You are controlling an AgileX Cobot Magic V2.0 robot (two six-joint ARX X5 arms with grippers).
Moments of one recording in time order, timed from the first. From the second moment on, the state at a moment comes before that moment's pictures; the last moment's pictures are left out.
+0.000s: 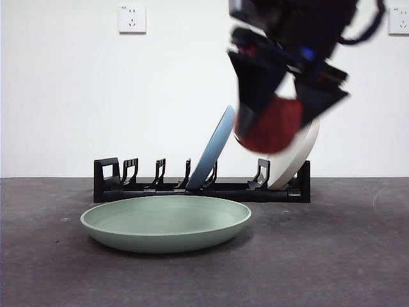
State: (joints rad) left arm -1.06 1.10 1.29 -0.94 -0.15 -0.05; right arm 0.67 1.49 1.19 -0.72 -0.04 -0.01
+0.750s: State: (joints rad) left arm -1.06 1.10 1.29 -0.94 -0.15 -0.07; right arm 0.75 2.01 1.51 -0.67 -0.04 -0.10
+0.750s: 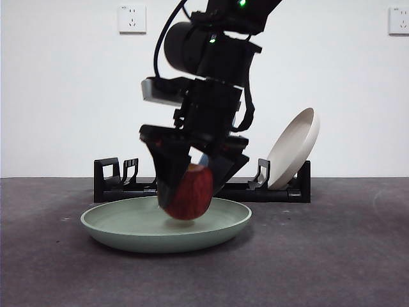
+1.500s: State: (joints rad) left arm -1.06 1.10 1.29 -0.94 -0.15 -0.07; right arm 0.75 2.04 1.52 -0.68 -0.05 -0.10
